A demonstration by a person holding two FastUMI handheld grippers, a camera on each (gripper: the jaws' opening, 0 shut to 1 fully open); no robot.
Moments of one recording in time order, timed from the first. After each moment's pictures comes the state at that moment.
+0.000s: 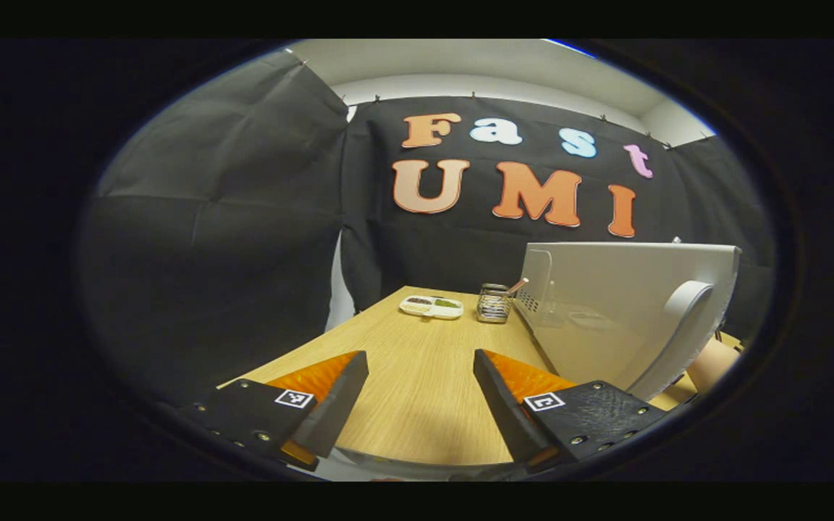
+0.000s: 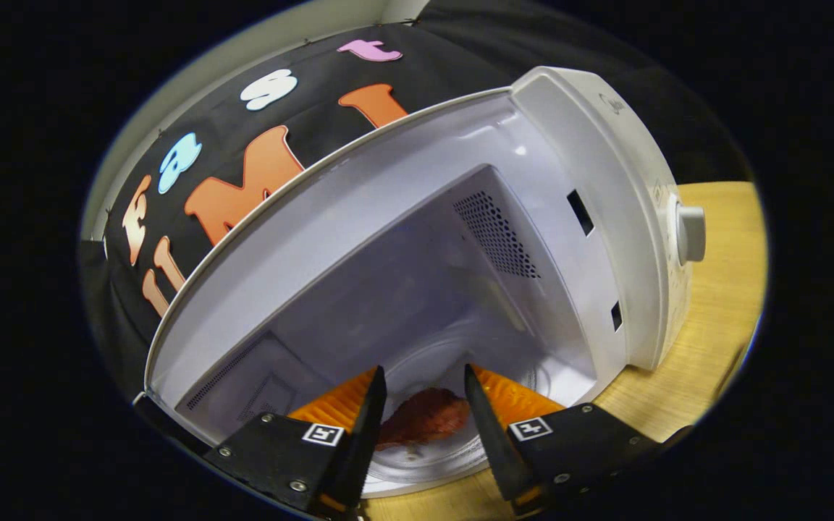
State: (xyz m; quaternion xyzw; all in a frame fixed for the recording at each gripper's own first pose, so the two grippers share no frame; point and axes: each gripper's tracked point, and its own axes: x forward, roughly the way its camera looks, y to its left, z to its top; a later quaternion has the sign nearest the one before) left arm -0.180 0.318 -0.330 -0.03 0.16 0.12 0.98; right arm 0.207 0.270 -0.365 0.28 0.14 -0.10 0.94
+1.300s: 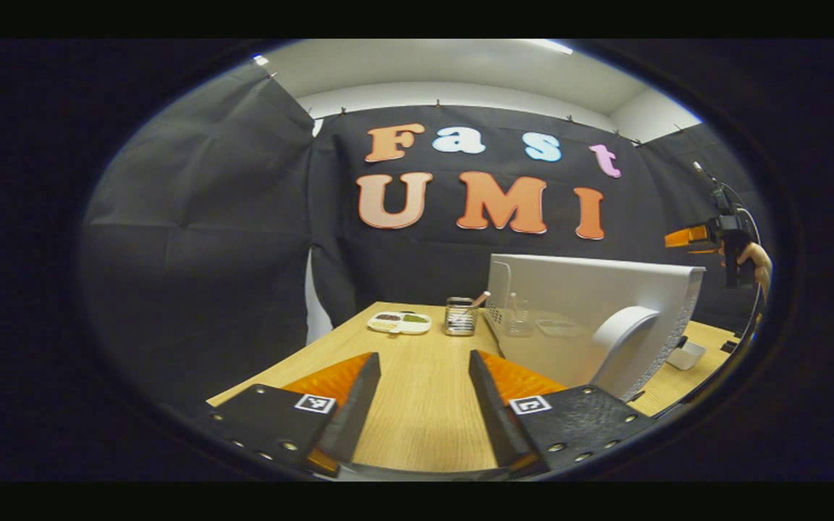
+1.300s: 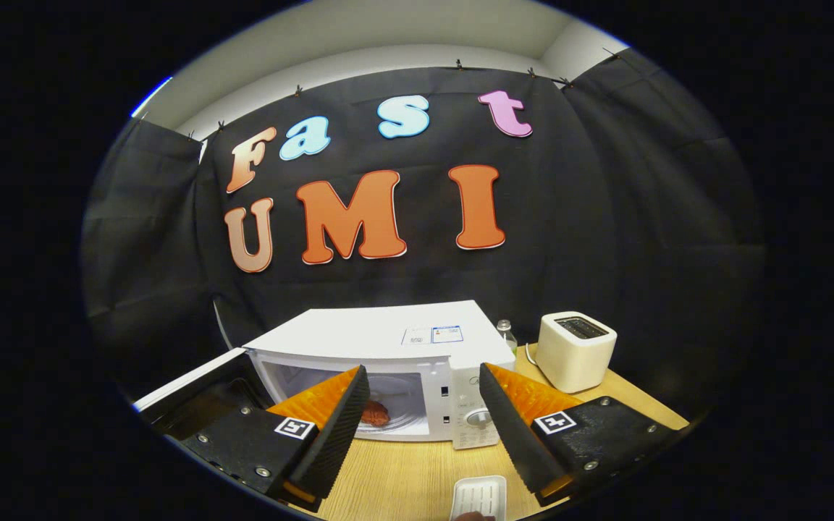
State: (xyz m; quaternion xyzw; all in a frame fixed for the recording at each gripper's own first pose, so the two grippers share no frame) left arm -0.163 0.267 -0.296 -0.01 0.14 0.07 0.99; right arm 0.048 0.150 -0.153 0.05 0.09 0.02 1.00
